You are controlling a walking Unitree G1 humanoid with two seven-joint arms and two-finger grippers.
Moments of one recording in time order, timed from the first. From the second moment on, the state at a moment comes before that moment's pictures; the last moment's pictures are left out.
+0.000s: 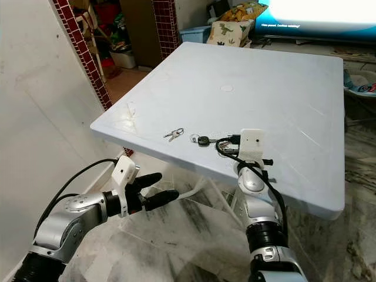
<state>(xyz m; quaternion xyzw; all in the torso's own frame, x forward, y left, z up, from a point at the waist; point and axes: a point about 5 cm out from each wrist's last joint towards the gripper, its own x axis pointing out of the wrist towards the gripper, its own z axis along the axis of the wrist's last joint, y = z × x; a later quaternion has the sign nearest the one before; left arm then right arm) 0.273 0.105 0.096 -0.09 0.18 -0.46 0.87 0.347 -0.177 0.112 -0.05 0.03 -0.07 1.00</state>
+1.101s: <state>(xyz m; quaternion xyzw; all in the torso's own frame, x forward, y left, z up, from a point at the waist) 0.276 0.106 0.094 -0.07 0.18 -0.45 0.87 0.355 -0.146 0.137 -0.12 -0.05 -0.02 0.99</state>
